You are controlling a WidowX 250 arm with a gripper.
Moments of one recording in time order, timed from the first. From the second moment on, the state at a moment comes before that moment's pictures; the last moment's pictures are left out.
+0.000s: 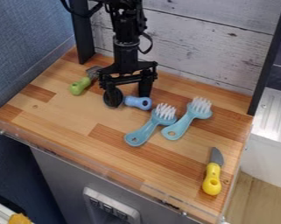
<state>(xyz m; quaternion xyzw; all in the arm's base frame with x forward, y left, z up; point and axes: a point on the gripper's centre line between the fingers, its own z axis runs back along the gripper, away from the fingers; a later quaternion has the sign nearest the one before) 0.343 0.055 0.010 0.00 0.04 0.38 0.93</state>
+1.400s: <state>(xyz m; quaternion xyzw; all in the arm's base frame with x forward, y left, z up) 0.357 0.054 0.051 0.00 0.07 0.29 0.95</state>
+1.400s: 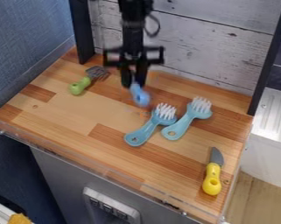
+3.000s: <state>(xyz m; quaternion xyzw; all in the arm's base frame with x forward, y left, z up) 0.341 0.120 0.108 -0.02 0.08 0.06 1.00</state>
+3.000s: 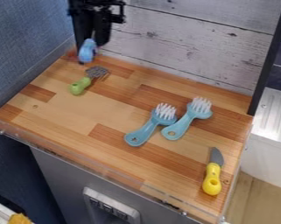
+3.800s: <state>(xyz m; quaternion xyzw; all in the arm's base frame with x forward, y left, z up) 0.339 0.155 0.081 -0.02 0.06 -0.02 1.00</state>
